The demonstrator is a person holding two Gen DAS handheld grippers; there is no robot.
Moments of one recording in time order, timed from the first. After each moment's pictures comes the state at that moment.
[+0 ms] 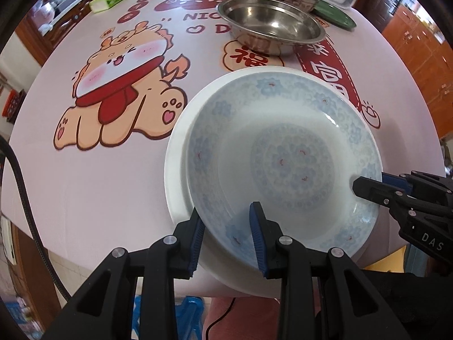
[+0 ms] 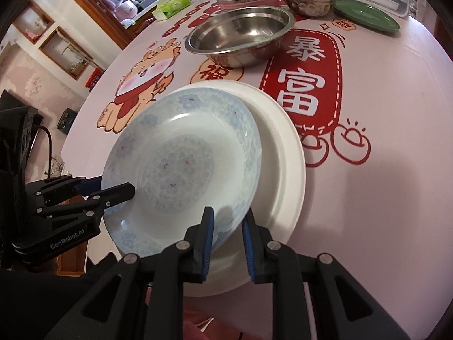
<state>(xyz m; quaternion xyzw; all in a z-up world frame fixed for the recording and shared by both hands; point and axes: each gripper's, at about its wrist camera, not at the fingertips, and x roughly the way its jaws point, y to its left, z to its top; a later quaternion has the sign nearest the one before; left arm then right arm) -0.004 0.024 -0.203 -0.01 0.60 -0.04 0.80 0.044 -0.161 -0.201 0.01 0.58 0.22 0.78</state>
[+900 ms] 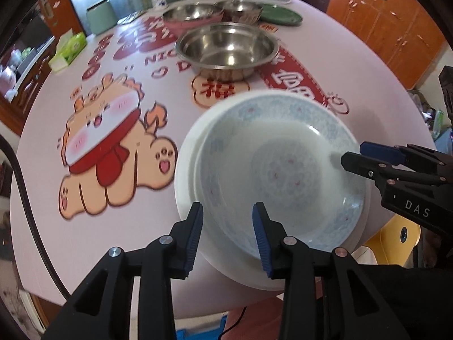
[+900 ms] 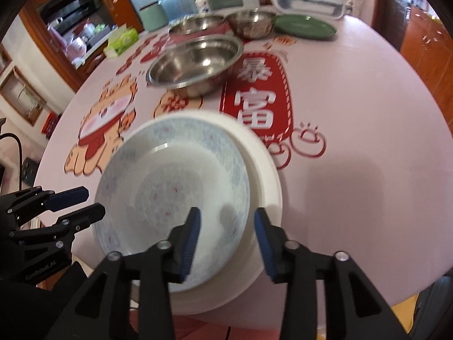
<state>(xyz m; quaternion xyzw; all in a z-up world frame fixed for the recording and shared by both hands) 0.002 0.035 -0.172 0.09 0.55 -0.16 0.82 0.027 -0.151 -0.177 0.04 0.53 0.06 0.85</state>
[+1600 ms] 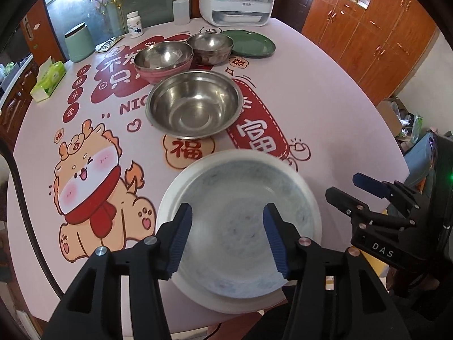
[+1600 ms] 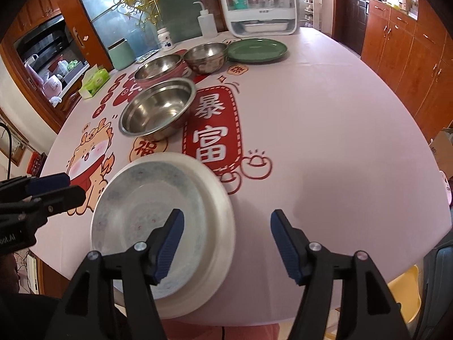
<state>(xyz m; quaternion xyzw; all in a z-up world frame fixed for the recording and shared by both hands) 0.042 -0.008 -0.107 0.06 0.53 -0.21 0.82 0.020 -0.197 -0.140 0.08 0.49 -0.01 0.87</state>
